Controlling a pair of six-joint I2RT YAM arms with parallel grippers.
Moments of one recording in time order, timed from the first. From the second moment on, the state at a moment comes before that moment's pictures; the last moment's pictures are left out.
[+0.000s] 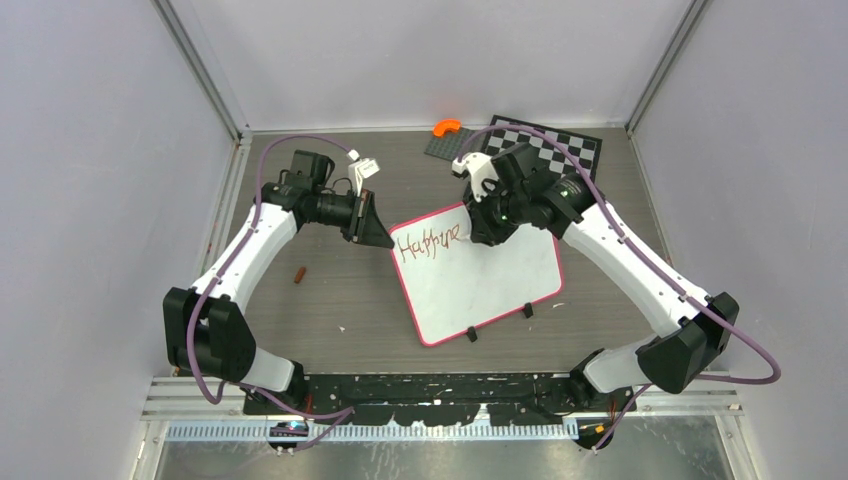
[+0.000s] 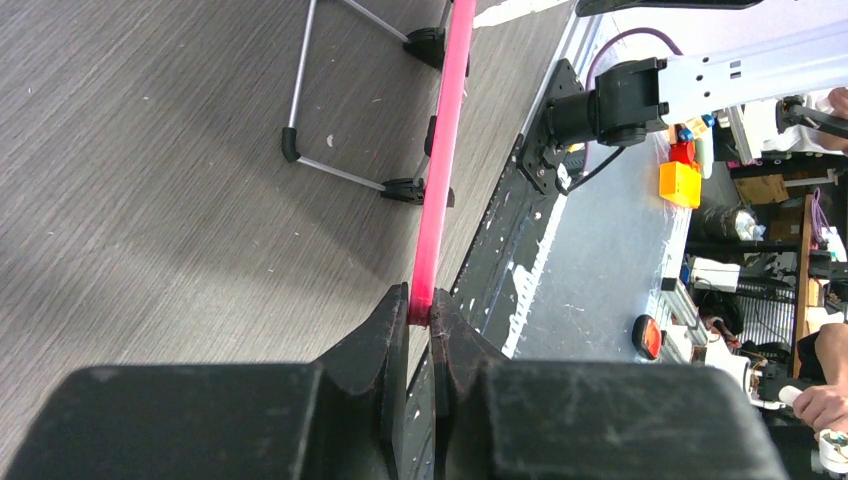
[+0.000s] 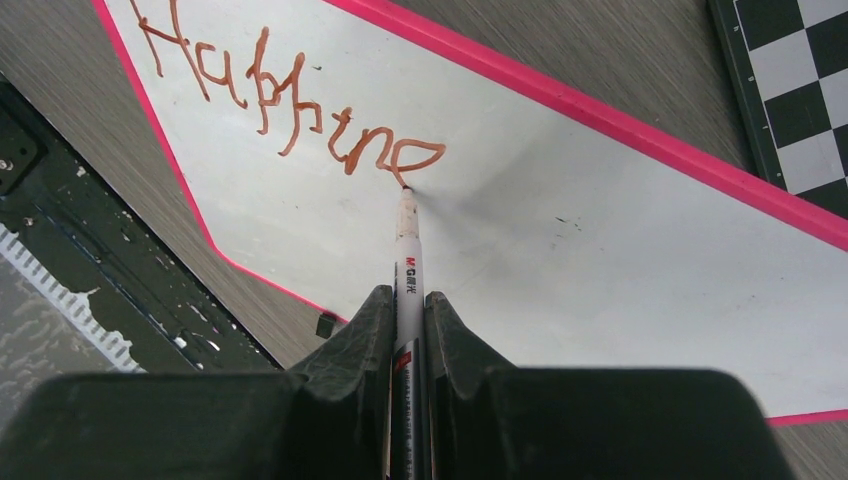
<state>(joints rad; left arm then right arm) -0.26 1.44 1.24 -0.76 1.01 0.05 0.61 1.40 1.47 -0.94 -0.20 -0.11</state>
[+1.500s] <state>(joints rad) -0.26 1.44 1.24 -0.76 1.02 0.05 0.58 1.38 1.48 -0.95 -0.17 -0.12</state>
